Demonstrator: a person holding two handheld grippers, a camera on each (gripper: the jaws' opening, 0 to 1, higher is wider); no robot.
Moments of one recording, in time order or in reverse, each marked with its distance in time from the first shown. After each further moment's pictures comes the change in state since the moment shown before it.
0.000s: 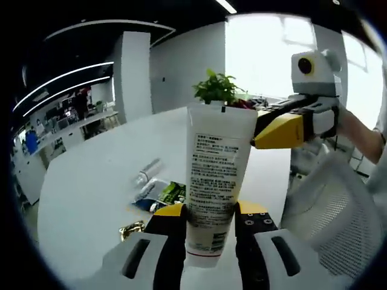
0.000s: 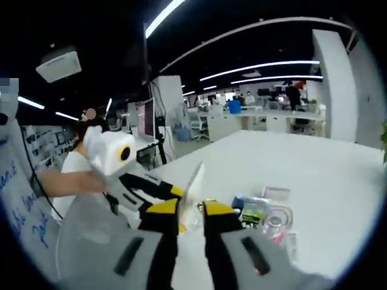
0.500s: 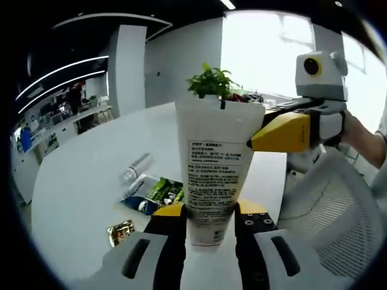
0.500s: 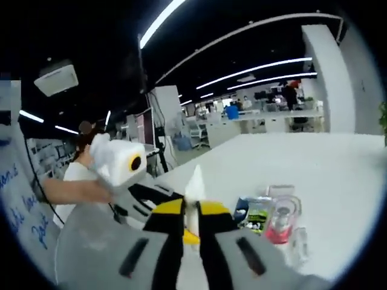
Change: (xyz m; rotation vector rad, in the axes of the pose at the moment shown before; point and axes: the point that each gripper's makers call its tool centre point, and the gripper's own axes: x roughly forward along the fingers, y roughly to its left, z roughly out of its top) left arm 0.019 -0.008 -0.009 -0.002 0.049 -0.042; right arm 0.002 0.007 -0.008 0.025 -0.065 0.004
